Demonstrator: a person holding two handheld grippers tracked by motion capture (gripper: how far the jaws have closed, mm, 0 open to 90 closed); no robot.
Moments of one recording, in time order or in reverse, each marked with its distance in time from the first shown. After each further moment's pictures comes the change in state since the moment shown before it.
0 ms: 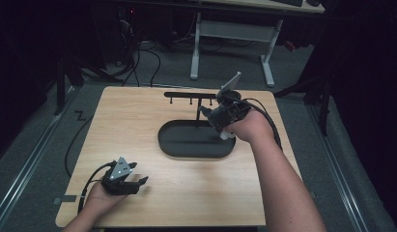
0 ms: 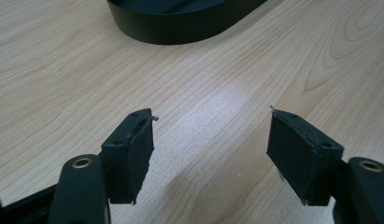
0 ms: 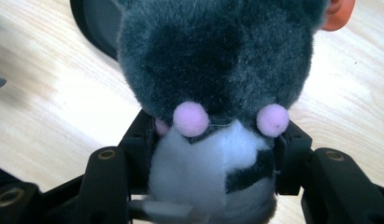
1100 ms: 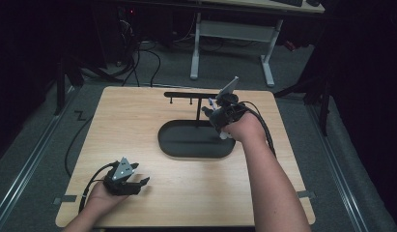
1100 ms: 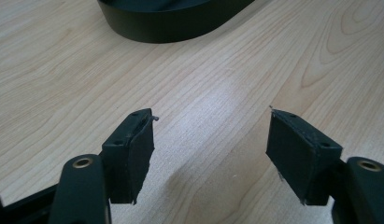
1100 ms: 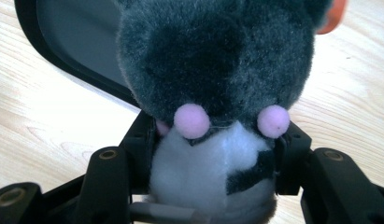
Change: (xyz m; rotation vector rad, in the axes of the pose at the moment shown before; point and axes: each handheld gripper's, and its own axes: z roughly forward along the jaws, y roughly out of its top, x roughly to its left) left arm -0.003 0.002 0.004 0.014 -0.008 0.023; right arm -0.012 0.010 0.036 0.016 -0.052 0.073
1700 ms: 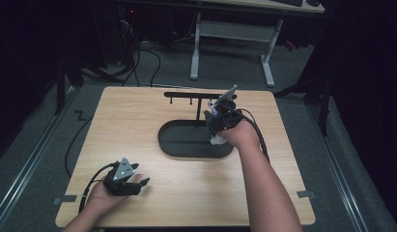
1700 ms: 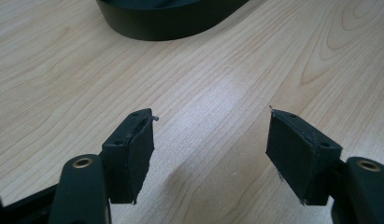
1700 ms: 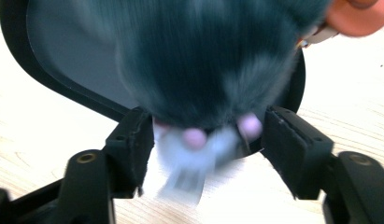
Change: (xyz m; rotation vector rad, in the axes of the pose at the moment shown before) left arm -0.001 0.000 0.000 0.008 0.002 0.010; right arm -0.002 -0.002 0.035 -0.052 0.031 0.037
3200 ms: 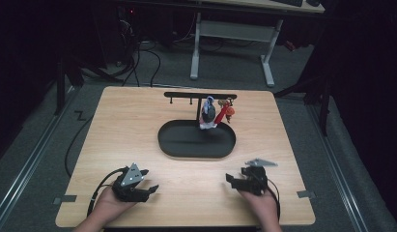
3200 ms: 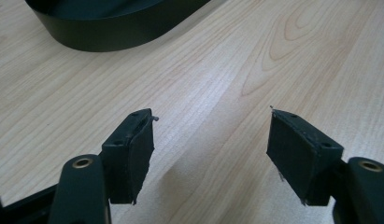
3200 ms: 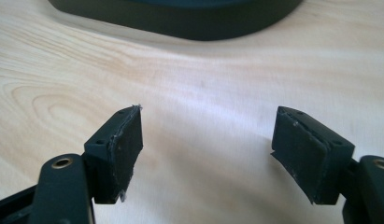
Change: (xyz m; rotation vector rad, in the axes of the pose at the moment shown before) left arm -0.028 0.007 0.007 -0.003 -0.092 0.007; right arm -0.029 -0.207 0.085 -0.526 0.163 0.048
